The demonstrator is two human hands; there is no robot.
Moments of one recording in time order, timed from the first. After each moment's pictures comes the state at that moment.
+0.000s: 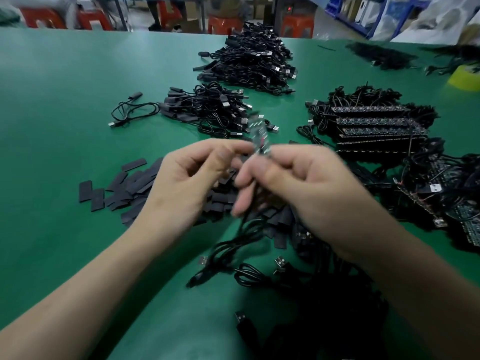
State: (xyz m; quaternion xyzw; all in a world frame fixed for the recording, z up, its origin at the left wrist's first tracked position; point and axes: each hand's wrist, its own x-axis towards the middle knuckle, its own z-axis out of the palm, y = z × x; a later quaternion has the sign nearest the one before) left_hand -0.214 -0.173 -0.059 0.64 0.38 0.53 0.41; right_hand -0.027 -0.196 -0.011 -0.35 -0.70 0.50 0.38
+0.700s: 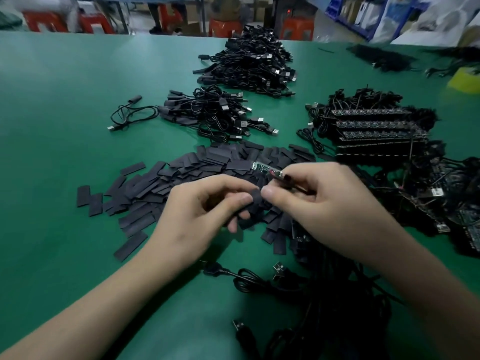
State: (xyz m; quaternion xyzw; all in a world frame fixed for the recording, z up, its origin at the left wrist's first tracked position) left_hand -0.205 -0.187 -0.075 0.67 0.43 0.47 0.37; right_hand -0.002 -0.187 -0.027 -0.51 -0.77 0.25 0.28
